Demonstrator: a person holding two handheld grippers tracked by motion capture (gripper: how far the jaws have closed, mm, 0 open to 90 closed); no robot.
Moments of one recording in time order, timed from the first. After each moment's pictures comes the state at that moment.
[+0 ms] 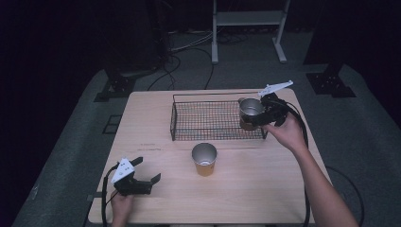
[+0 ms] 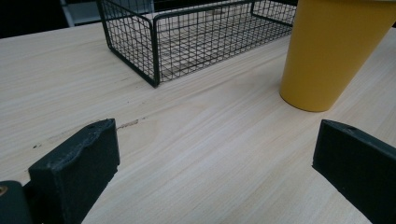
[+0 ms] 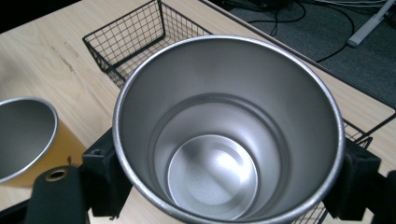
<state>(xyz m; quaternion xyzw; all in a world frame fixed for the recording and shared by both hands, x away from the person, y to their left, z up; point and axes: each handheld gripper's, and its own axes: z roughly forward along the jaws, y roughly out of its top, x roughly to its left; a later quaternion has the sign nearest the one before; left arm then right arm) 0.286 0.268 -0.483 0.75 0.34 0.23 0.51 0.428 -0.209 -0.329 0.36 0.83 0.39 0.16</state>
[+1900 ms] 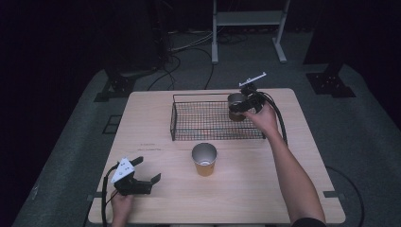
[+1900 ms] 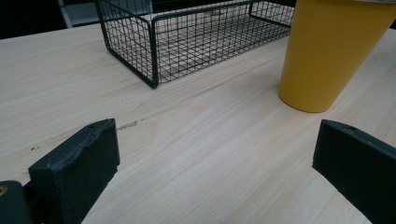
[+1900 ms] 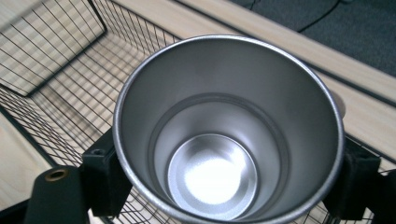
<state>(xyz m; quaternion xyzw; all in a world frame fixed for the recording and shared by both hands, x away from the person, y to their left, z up) 0.287 0.268 -0.483 0.75 0.34 0.23 0.52 0.519 -0.171 -0.378 0.43 0.83 0.33 0.14</state>
